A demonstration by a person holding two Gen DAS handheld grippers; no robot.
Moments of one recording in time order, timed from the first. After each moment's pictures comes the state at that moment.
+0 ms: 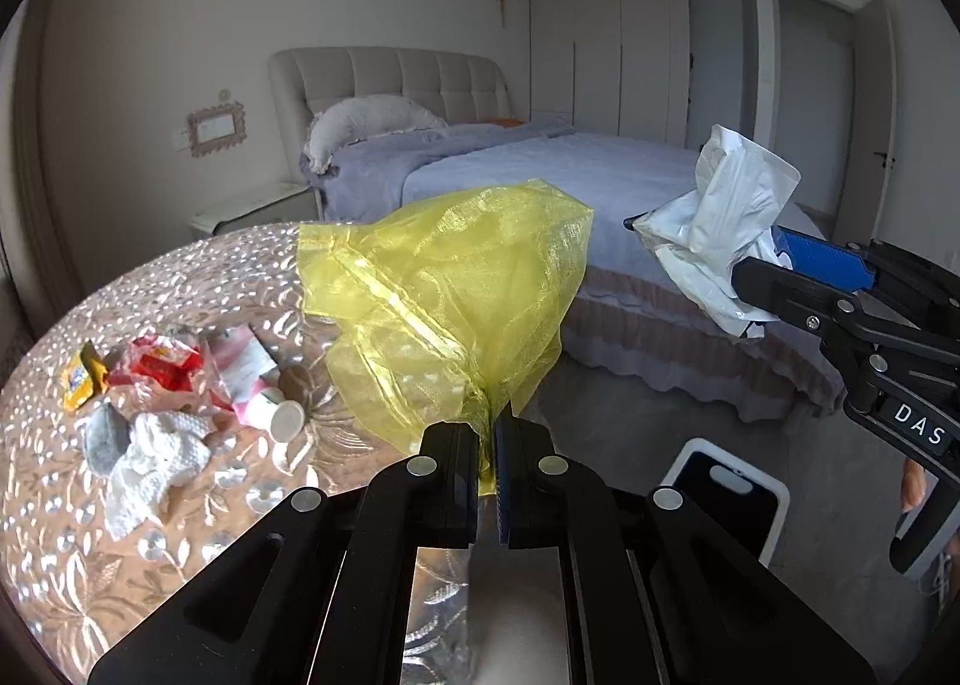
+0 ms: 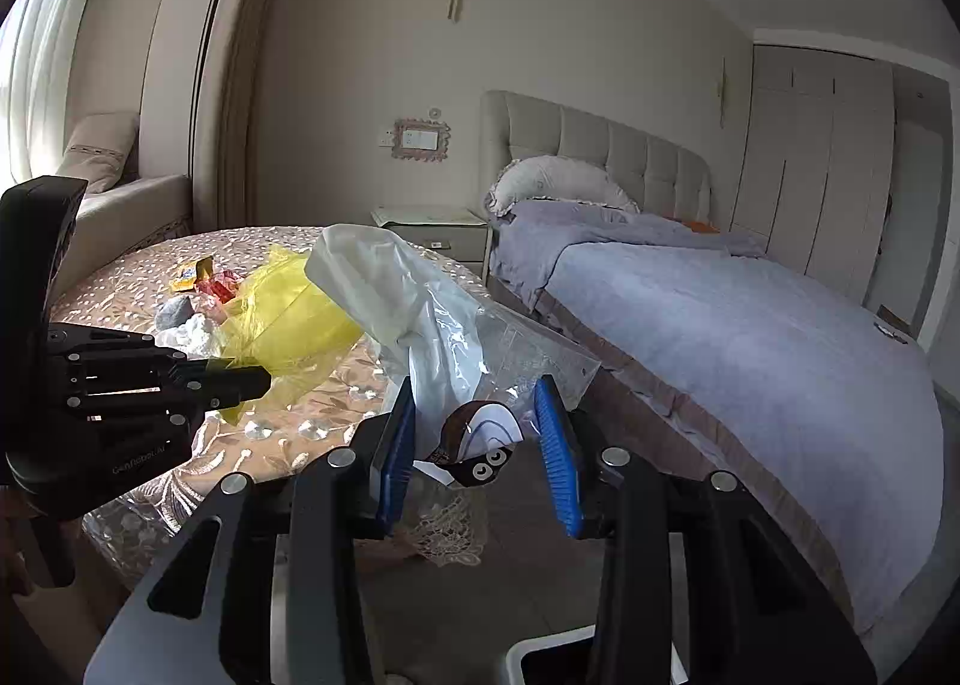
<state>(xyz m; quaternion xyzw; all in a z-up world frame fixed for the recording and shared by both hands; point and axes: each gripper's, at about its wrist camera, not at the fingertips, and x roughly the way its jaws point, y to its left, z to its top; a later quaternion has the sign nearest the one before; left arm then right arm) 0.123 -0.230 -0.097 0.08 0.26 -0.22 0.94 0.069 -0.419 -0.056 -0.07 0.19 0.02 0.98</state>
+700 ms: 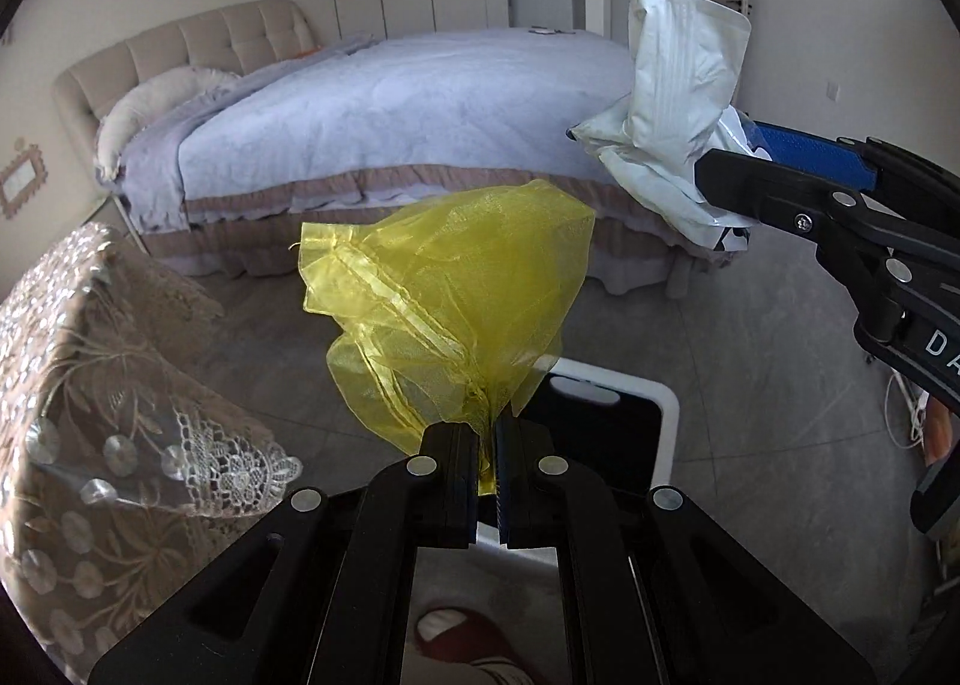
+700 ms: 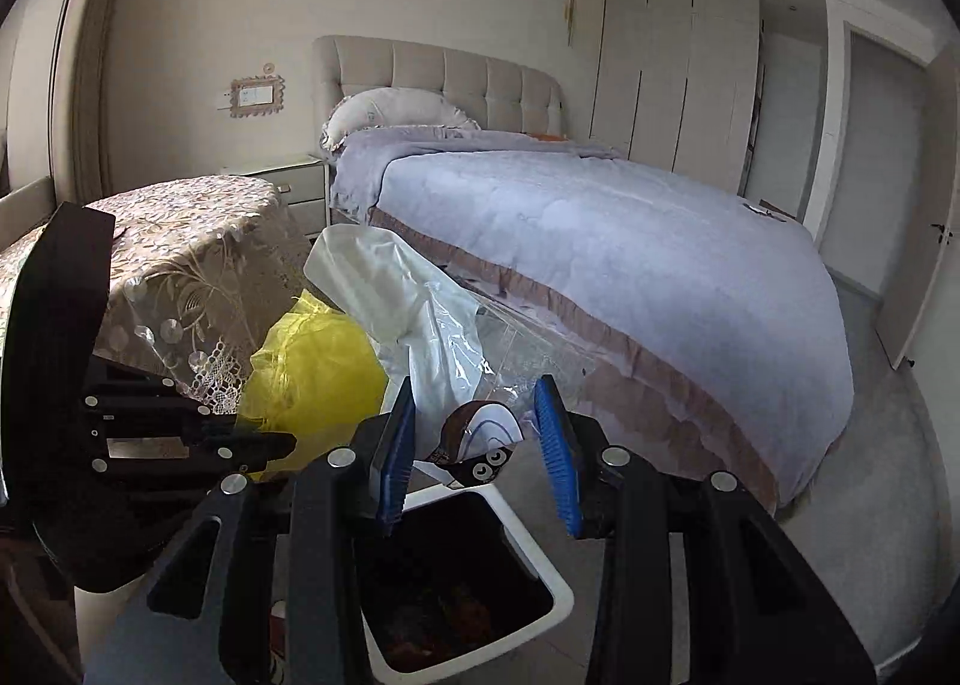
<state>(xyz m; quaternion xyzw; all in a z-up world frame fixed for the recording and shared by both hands) 0.093 -0.436 -0.197 0.20 0.34 -0.38 0.84 0.001 -0.562 -0.147 -0.01 0.25 -0.14 0.96</state>
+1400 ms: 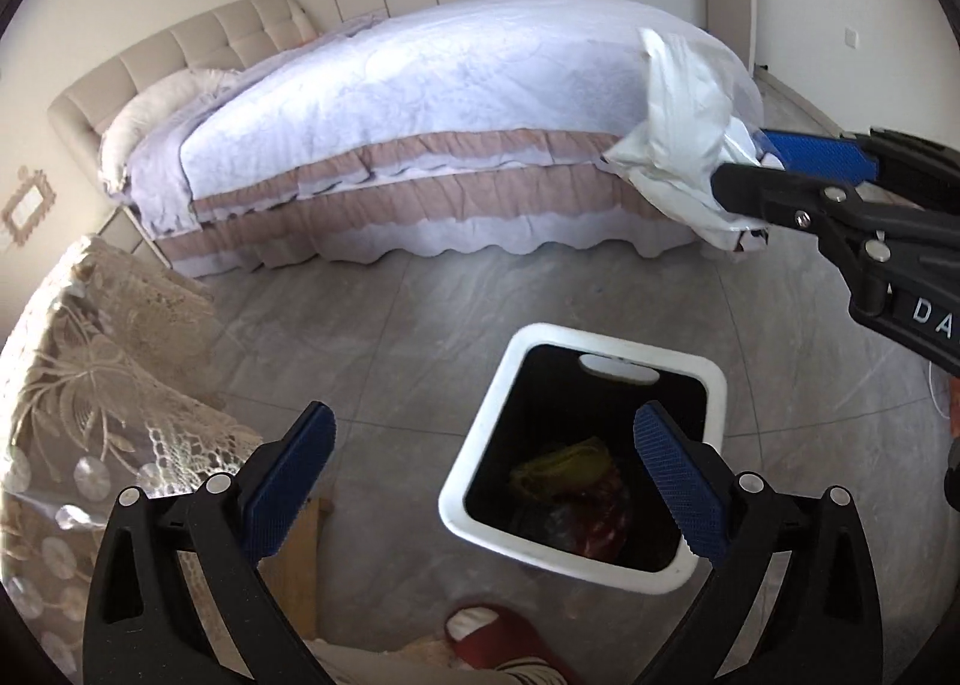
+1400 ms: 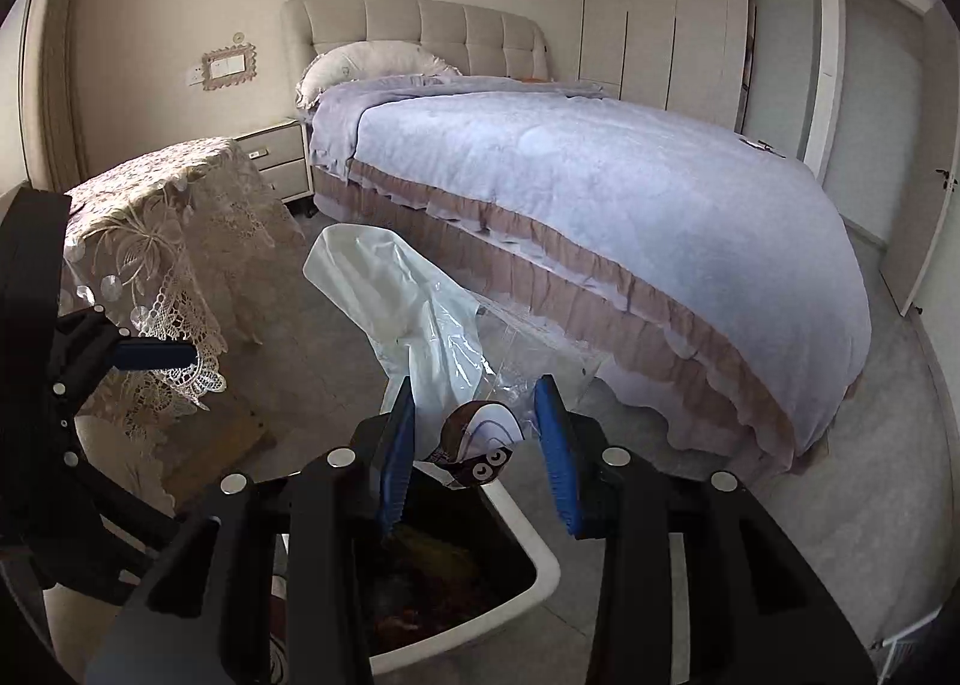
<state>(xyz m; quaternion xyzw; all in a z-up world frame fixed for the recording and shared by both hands) 0.105 -0.466 -0.220 0.25 0.34 -0.33 0.85 0.021 -0.612 -0.194 0.03 0.30 -0.14 0.94</state>
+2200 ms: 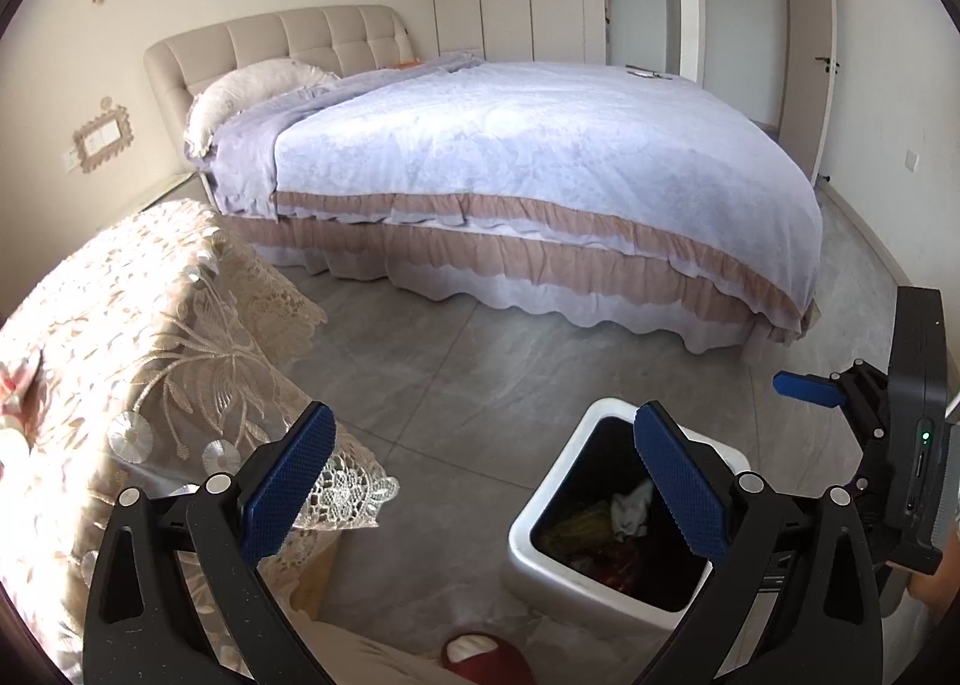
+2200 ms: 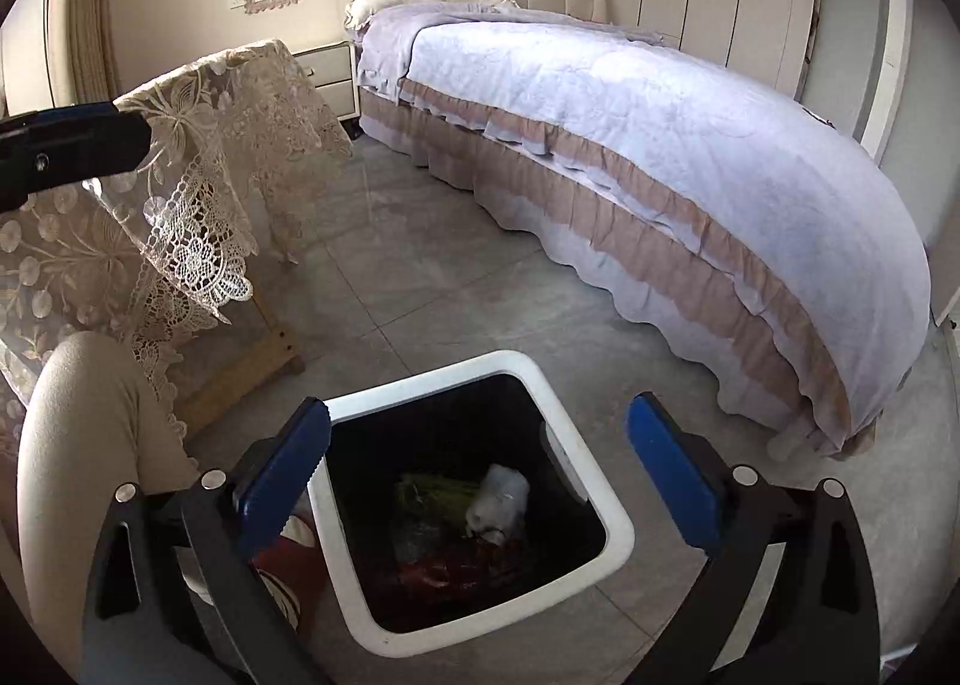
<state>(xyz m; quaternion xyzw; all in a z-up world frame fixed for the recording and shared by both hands) 0.137 -0.402 -0.167 0.14 0.31 -0.28 0.90 0.048 -0.590 -0.239 0.01 0.37 -0.08 0.93</state>
